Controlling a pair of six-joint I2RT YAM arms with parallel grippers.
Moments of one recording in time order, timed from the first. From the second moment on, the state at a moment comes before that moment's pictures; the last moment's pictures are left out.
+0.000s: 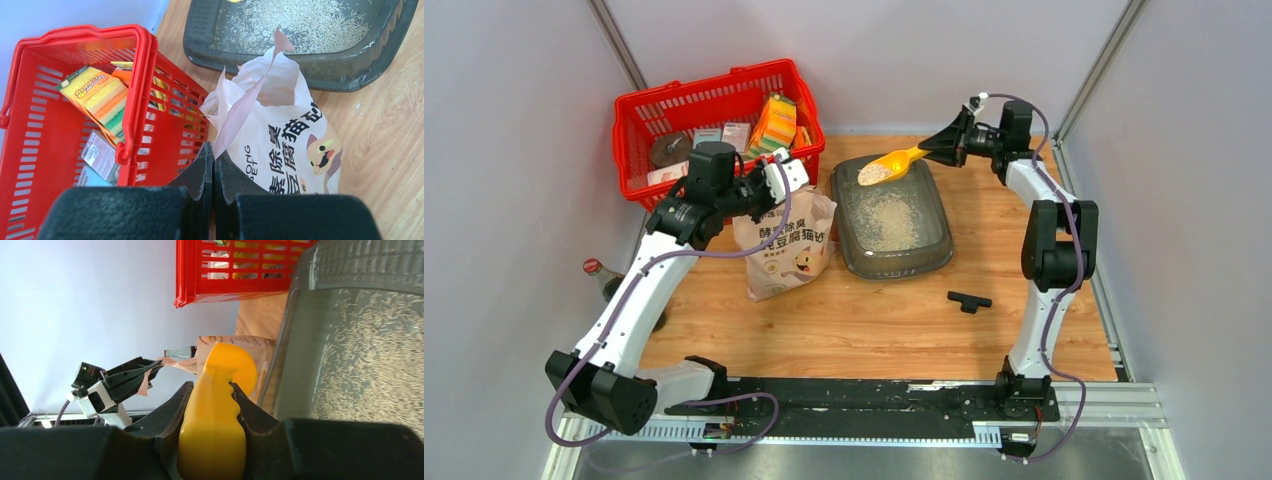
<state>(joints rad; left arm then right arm) -0.34 1.20 1.30 -0.63 0.41 0.78 0.00 2.08 1.64 0.18 -1.23 1.15</state>
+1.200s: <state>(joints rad) -0.34 1.16 1.27 -0.63 0.42 0.79 -0.05 2.01 1.59 -0.30 -0.99 0.68</state>
